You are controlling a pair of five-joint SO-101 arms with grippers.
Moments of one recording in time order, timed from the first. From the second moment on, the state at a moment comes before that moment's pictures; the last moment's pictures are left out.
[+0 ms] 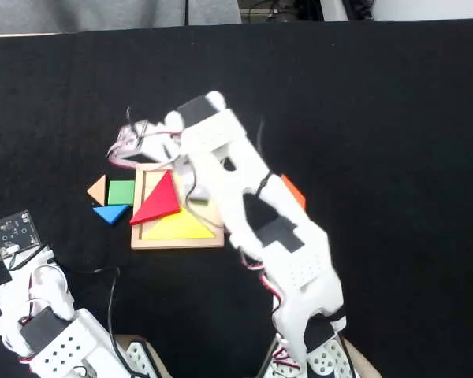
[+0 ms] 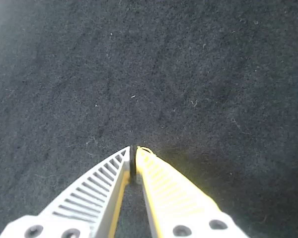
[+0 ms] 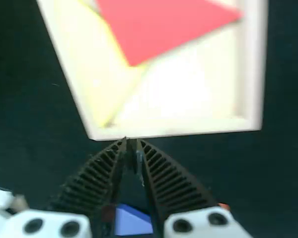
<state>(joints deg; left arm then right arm) -50.6 -104.1 95.7 67.9 -21.9 -34.2 31.5 -25.5 98.2 44.4</state>
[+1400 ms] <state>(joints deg) -49.4 -104.1 96.0 67.9 -21.9 -41.7 19.8 5.3 64.2 25.8</state>
